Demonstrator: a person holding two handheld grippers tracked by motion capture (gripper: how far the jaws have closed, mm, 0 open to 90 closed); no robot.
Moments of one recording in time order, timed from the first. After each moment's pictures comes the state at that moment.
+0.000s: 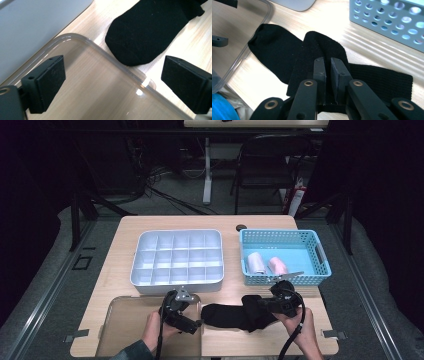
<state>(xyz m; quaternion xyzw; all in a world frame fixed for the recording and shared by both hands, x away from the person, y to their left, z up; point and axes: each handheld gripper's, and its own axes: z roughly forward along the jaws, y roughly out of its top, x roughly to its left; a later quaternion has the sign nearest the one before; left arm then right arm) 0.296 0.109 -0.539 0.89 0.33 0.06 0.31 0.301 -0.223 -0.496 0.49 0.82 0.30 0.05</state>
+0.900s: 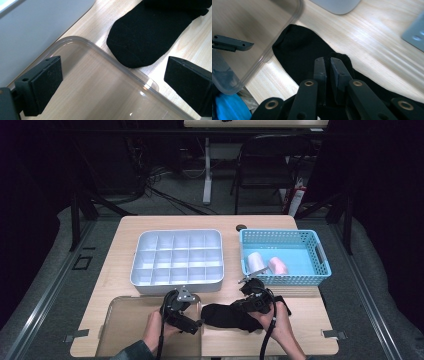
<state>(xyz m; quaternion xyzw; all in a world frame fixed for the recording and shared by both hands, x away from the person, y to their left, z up) 0.297 0.104 -0.540 0.89 0.32 0.07 0.31 0.316 -0.153 -0.501 0.43 0.86 0.27 0.00</state>
